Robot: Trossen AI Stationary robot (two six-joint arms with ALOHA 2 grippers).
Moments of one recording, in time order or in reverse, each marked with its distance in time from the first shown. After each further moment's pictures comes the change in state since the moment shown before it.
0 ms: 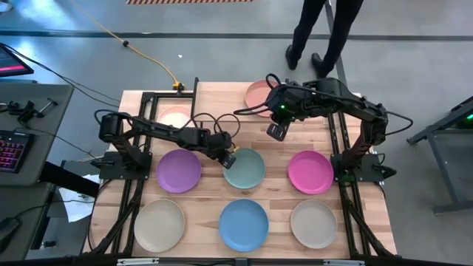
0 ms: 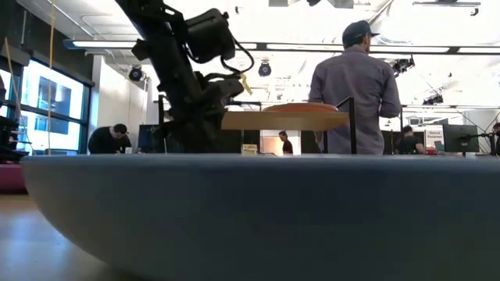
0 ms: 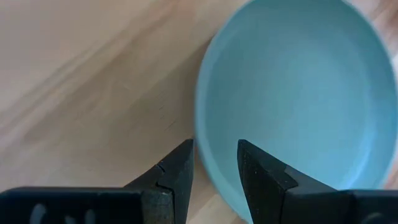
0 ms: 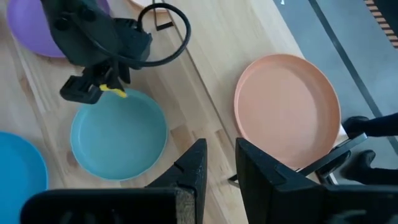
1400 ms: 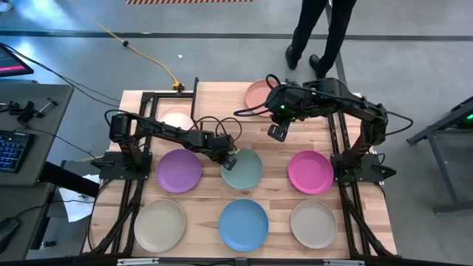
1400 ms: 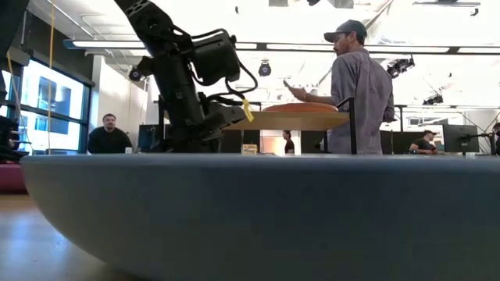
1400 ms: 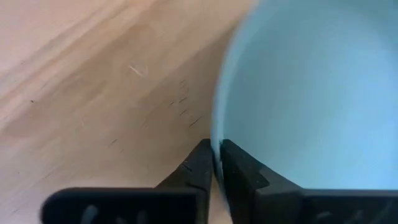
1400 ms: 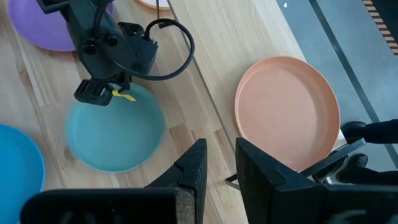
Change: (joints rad) left arm 0.002 0.098 0.000 0.025 0.012 -0.030; right arm 0.000 0.000 0.000 0.000 -0.004 -0.035
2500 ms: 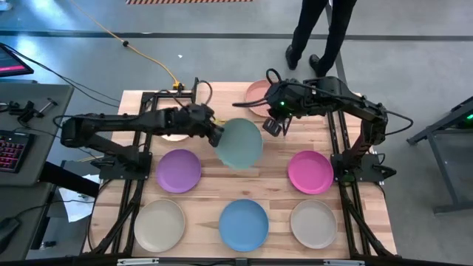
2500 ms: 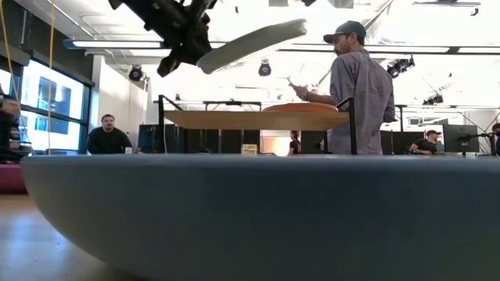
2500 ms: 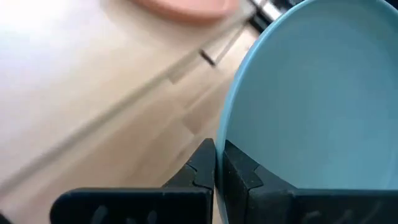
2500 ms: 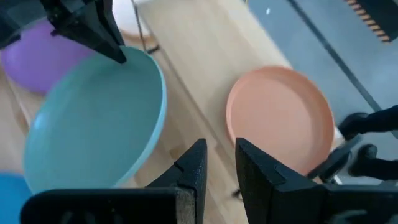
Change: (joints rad) left arm 0.105 -0.541 -0.001 -0.012 -0.080 0.206; right arm -0.023 0.000 0.000 0.069 0.051 0.107
